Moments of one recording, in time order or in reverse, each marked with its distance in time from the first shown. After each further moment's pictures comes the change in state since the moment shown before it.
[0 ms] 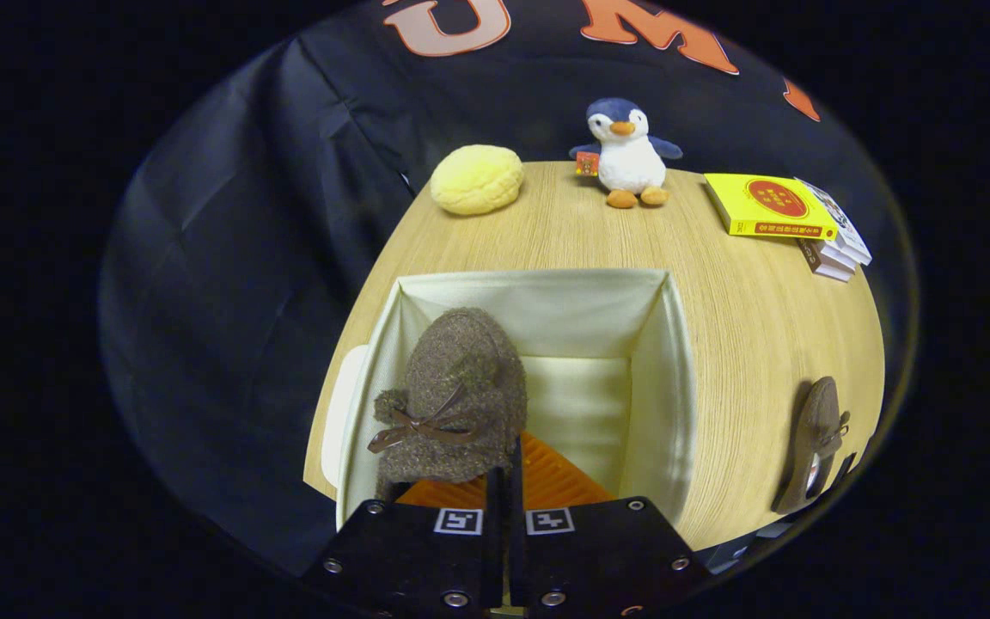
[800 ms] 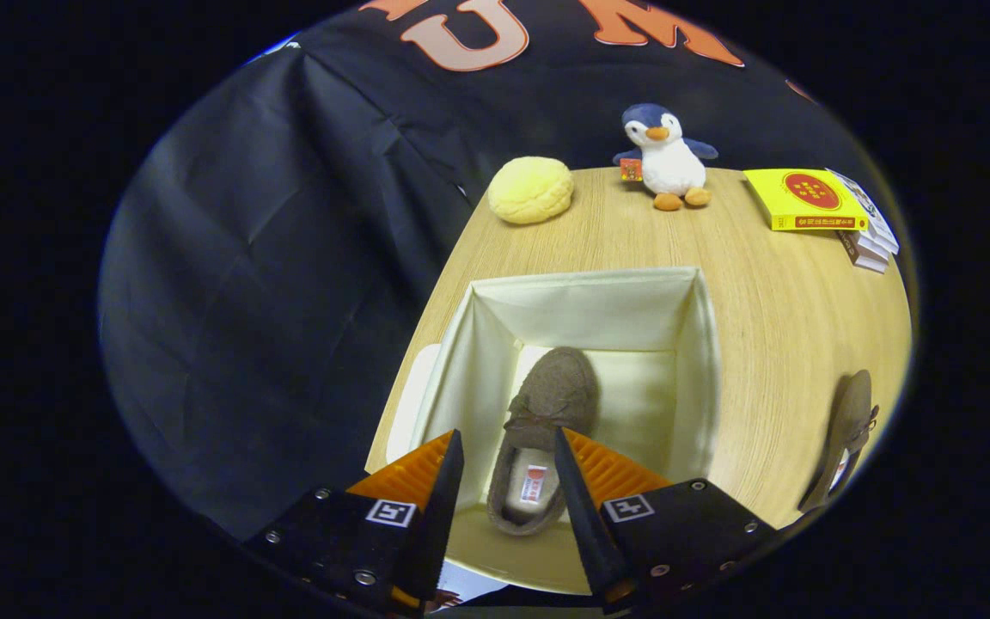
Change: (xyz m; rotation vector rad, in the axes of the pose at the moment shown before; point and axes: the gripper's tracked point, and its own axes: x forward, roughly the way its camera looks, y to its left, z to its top) arm -0.064 0.004 0.010 0.006 -0.098 0.243
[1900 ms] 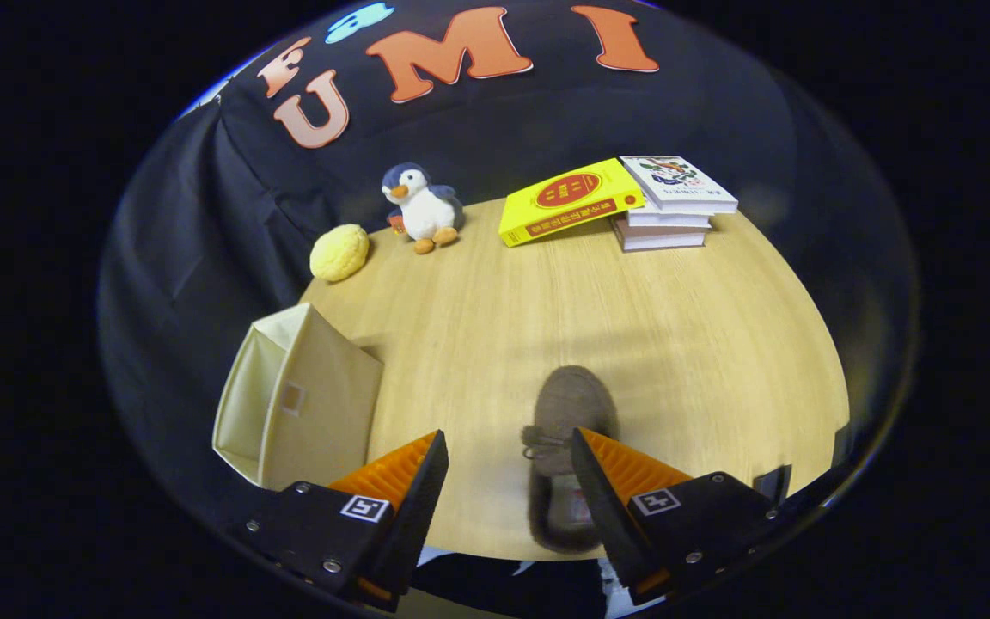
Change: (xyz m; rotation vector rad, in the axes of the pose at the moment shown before) arm -0.141 -0.347 -0.057 0.088 -0.100 -0.288
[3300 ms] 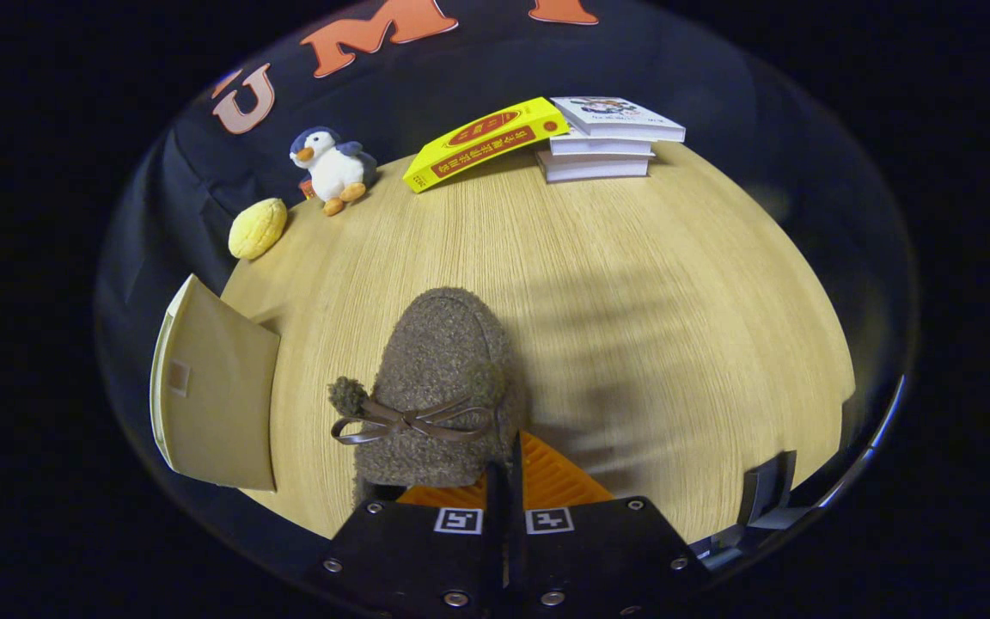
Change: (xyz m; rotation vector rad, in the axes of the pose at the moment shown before) arm 0.049 -0.068 -0.038 0.110 0.079 -0.094
